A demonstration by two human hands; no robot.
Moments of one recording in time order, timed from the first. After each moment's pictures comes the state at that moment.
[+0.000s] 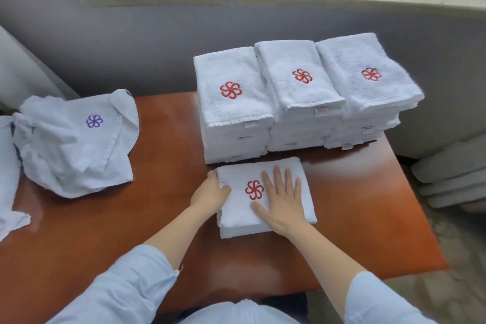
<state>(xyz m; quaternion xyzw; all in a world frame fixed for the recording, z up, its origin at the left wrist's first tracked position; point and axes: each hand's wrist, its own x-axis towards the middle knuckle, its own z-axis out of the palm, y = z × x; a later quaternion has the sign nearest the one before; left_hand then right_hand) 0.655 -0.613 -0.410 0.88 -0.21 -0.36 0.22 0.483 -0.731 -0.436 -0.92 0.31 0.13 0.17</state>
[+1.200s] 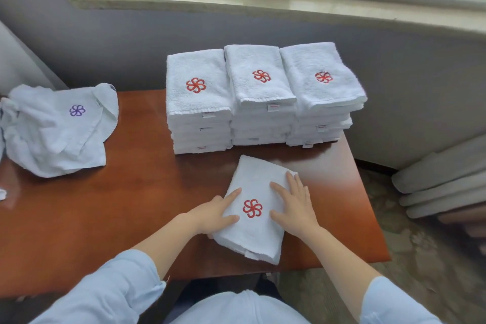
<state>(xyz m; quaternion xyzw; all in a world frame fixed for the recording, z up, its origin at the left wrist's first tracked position) 0.547 -0.628 -0.403 0.76 -0.41 -0.50 0.08 0.362 -0.803 -0.418 -0.91 0.33 0.10 0.25</state>
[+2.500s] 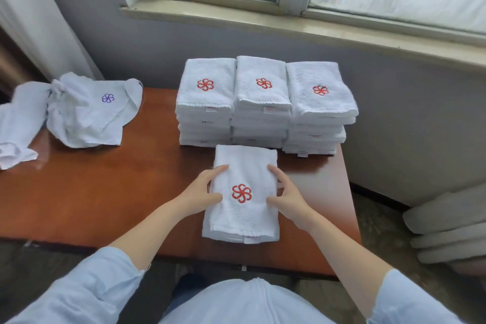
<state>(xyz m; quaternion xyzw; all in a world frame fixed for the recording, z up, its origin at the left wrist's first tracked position) 0.503 -0.629 -0.368 0.80 -0.27 -0.37 0.39 0.342 -0.833 -0.369 -0.70 0.30 0.01 0.65</state>
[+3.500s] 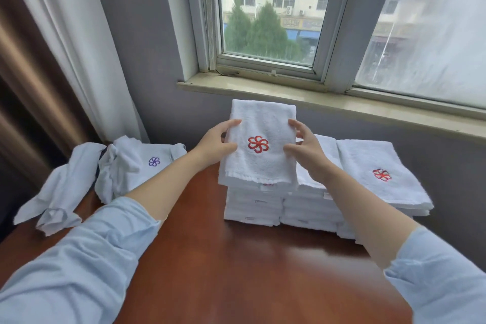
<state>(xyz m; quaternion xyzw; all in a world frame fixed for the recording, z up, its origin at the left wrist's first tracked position) 0.728 -0.652 -0.180 0.79 -0.29 -0.18 0.51 0.603 -0.860 -0.195 -0.74 0.21 -0.17 0.61</state>
